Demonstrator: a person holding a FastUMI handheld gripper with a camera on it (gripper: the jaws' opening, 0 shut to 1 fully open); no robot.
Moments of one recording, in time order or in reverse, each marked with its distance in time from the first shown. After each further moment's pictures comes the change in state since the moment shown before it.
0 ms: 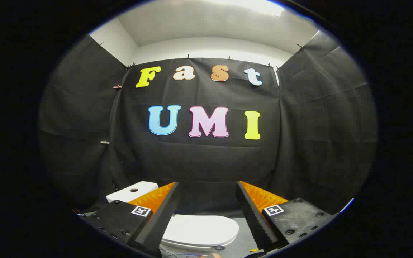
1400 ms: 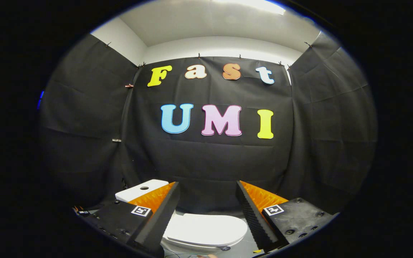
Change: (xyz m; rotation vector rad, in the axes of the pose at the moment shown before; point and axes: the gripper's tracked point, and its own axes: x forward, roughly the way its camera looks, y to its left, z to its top) arm 0.007 0.016 -0.008 0.001 0.005 0.077
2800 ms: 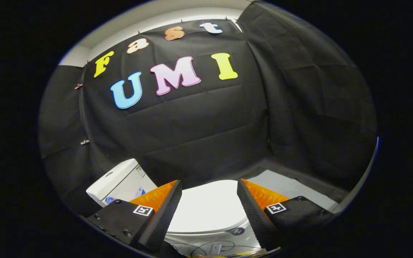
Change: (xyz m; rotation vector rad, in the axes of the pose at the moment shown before) arm 0.076 -0.096 -0.241 0.383 0.326 -0.204
